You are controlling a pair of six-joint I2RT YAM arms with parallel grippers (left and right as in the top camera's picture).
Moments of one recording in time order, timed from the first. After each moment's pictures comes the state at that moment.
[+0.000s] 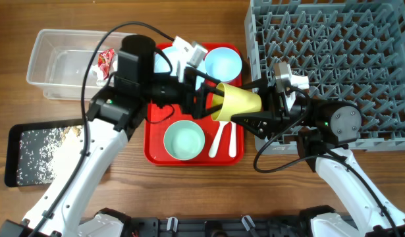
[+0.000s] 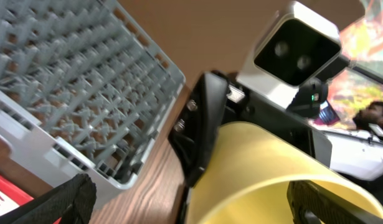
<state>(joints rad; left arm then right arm) -0.37 1.37 1.18 -0.30 1.10 -0.37 0.19 1.24 0.60 1.16 -1.27 0.85</state>
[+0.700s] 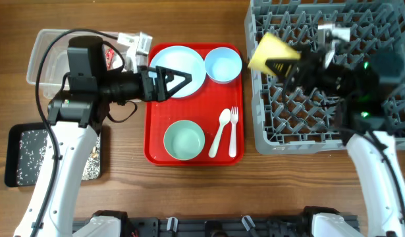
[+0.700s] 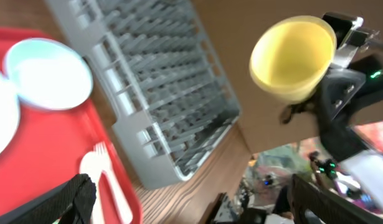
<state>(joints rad) -0.09 1.32 1.18 -0.55 1.01 -0.34 -0.09 1.26 0.97 0.21 -1.18 0.52</state>
